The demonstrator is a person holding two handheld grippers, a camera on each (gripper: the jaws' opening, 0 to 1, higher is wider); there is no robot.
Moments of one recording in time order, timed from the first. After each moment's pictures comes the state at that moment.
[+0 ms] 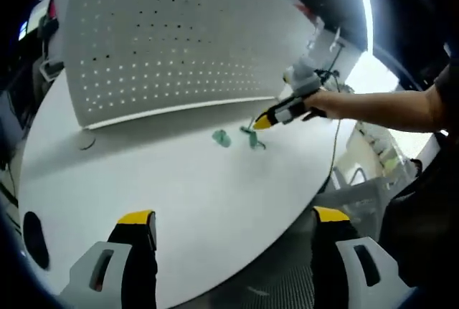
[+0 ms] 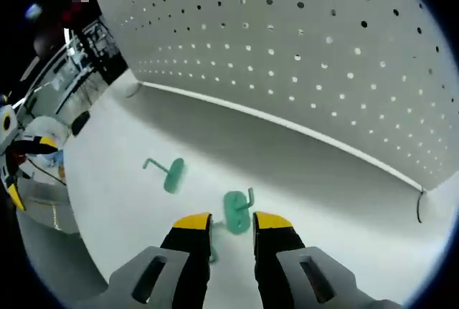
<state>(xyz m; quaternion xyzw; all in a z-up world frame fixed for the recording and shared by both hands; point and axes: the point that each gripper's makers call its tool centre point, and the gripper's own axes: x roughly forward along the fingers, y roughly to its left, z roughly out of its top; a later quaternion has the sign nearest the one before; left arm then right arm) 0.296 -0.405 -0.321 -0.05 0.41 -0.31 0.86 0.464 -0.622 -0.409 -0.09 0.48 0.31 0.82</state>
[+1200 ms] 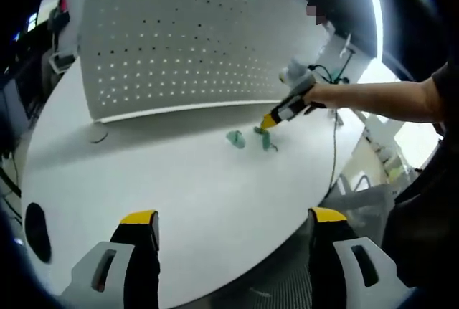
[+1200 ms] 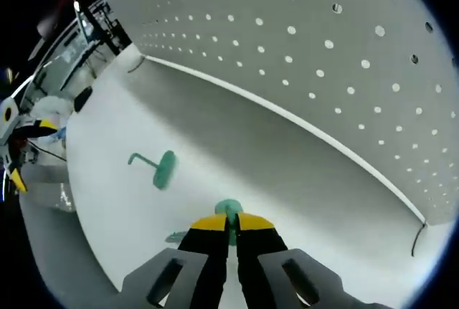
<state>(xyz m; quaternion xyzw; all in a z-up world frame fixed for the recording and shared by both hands) 0.303 -0.389 -0.324 -0.06 0.41 -0.29 0.86 0.473 -0.622 -0.424 -0.13 0.53 0.34 0.77</state>
